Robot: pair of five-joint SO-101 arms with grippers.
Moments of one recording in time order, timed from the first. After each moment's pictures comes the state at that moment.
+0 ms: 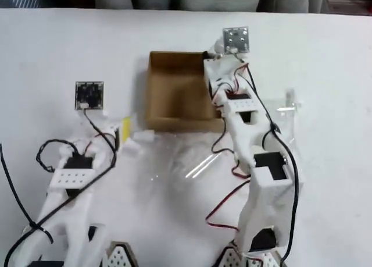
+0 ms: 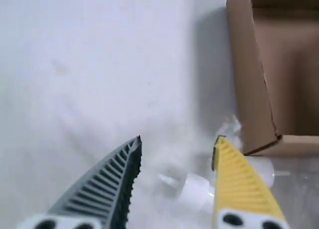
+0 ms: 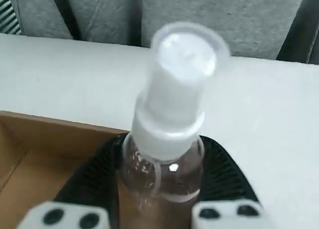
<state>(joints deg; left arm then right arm) -6.1 -35.3 71.9 16.5 2.3 -10.2 24.7 13.8 -6.1 5.3</state>
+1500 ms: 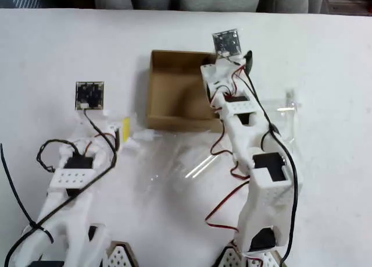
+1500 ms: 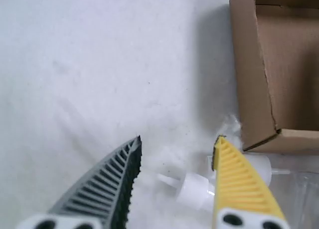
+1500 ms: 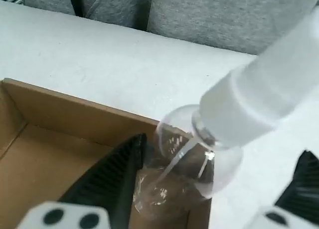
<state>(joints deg) -6.1 -35.3 72.0 16.5 2.3 -10.3 23.6 15.6 -5.8 9.5</state>
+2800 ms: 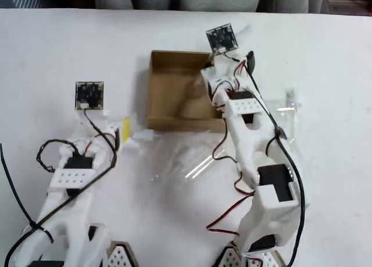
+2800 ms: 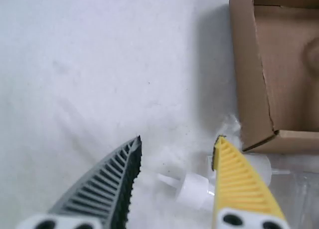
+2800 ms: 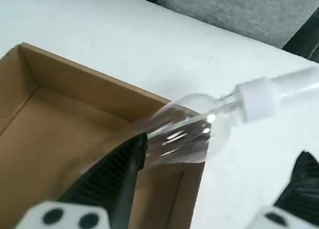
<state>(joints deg) -6.1 -35.3 72.0 16.5 2.3 -10.7 14.1 17.2 9.6 15.4</state>
